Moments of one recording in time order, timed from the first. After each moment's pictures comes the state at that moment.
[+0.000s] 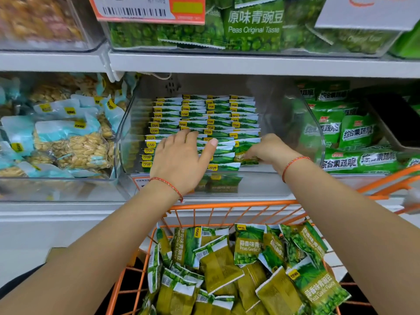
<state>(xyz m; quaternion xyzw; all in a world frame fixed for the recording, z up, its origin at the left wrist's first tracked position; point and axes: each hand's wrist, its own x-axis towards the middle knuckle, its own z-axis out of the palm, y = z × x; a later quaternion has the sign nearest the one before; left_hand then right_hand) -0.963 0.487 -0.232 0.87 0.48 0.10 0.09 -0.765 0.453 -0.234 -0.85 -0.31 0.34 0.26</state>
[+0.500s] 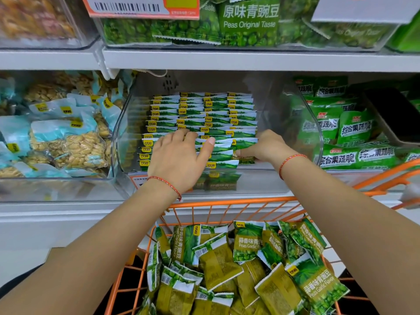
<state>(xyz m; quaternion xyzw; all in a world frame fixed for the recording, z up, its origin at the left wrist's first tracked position) -0.962 0.487 -0.235 0.87 0.48 0.10 0.07 -0.769 0.455 -0.234 -0.87 -0.37 0.29 0.16</state>
